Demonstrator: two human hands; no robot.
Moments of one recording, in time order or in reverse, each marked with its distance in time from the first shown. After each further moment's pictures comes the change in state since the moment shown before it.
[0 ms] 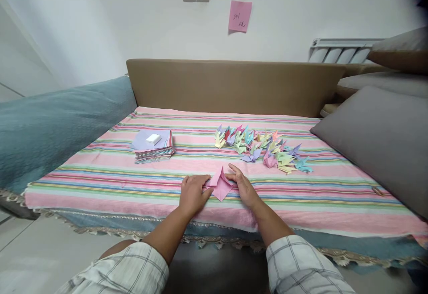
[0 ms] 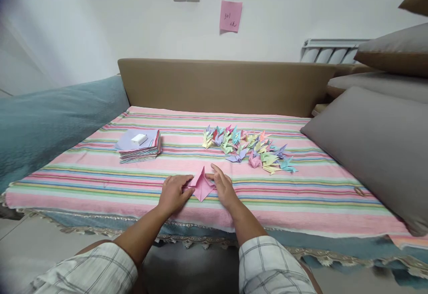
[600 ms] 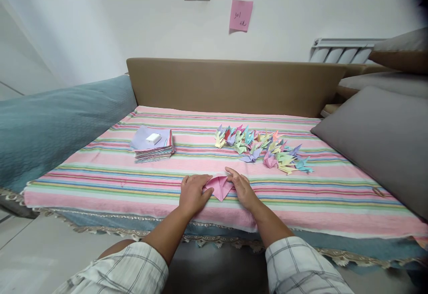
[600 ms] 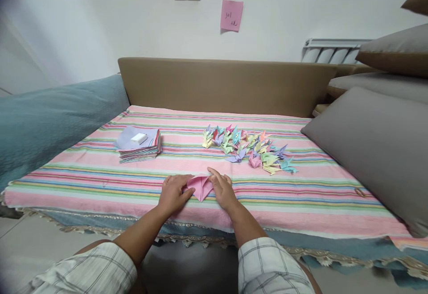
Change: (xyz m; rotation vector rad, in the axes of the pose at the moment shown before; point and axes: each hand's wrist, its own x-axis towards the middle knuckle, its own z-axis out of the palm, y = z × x) left_hand -0.002 0.001 0.000 0.002 0.019 0.038; right_hand -0.004 -0.003 0.002 -0.308 -0.014 -0.059
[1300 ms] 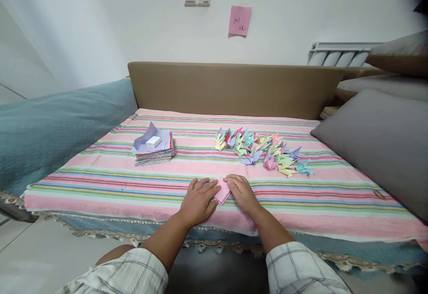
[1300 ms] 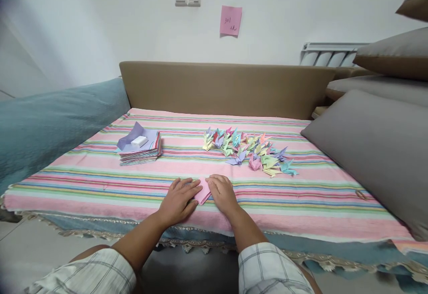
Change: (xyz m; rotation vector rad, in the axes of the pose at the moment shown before) left_hand -0.011 -0.001 -0.001 0.129 -0.128 0.335; right_hand 0.004 0.002 0.004 -0.184 0.040 -0.086
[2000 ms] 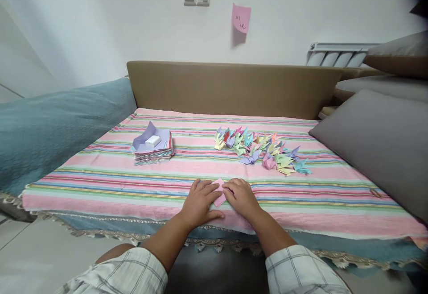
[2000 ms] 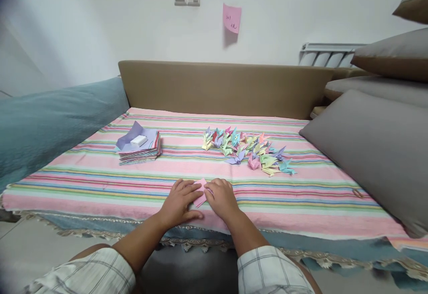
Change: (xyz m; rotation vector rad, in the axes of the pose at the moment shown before) left_hand 0.000 0.002 0.003 -0.047 0.022 0.088; right_hand -0.009 -0.015 -0.004 -0.283 -0.101 -0.012
